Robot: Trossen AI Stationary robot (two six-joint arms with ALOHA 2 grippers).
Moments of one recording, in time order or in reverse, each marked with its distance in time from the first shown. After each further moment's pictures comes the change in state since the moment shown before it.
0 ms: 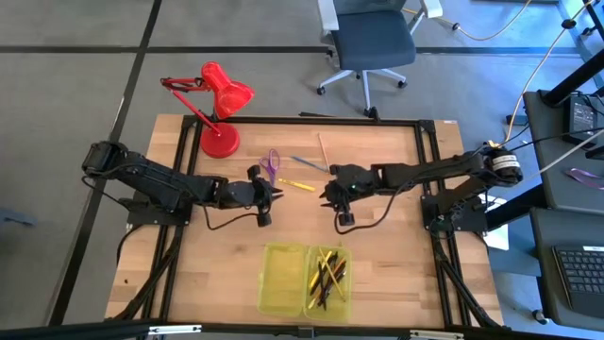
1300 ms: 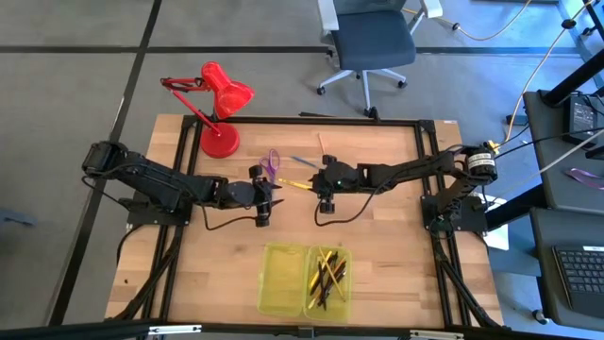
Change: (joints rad) left arm 0.001 0.000 0.000 -0.003 0.000 0.166; right arm -0.072 0.197 0.000 0.267 0.197 -0.023
